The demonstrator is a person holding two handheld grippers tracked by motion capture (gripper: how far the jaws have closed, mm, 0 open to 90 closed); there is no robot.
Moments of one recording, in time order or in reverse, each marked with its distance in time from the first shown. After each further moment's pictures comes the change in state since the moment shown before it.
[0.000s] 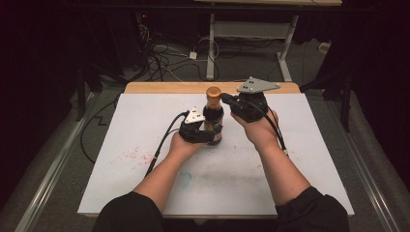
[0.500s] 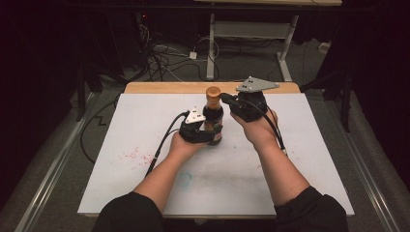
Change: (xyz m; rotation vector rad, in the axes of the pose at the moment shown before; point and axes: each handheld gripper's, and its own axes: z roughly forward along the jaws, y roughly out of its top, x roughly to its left) left arm -0.002 0.000 0.001 -0.014 0.008 -0.019; right arm 0.002 0.003 0.000 0.013 -0.010 0.011
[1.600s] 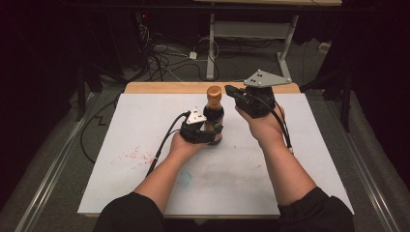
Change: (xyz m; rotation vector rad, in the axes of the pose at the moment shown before) left arm -0.002 -0.001 0.002 -0.007 0.011 0.010; right arm -0.005 0.014 -0.021 -0.060 -0.027 -0.011
